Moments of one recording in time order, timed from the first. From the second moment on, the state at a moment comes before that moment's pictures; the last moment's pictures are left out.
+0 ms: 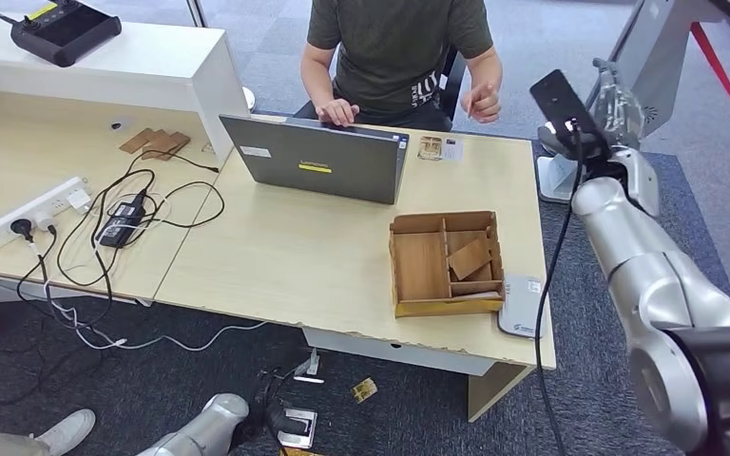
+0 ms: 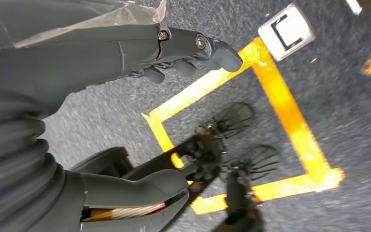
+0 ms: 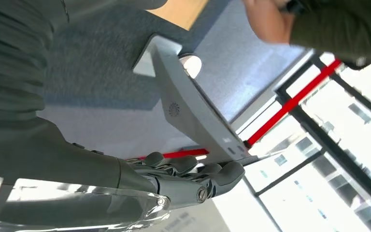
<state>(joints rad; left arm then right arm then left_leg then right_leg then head) -0.49 -0.17 0.02 -0.28 -0.35 -0.12 0.31 -1.23 -0.09 0.34 -0.28 0.66 -0.38 -0.05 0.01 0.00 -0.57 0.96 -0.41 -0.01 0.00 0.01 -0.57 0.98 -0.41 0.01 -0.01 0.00</state>
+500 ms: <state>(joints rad) -0.32 0.15 0.07 -0.27 0.17 -0.15 0.08 -0.59 -0.54 -0.24 -0.28 0.00 -0.27 -0.07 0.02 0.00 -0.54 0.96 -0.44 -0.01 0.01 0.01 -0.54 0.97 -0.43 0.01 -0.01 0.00</state>
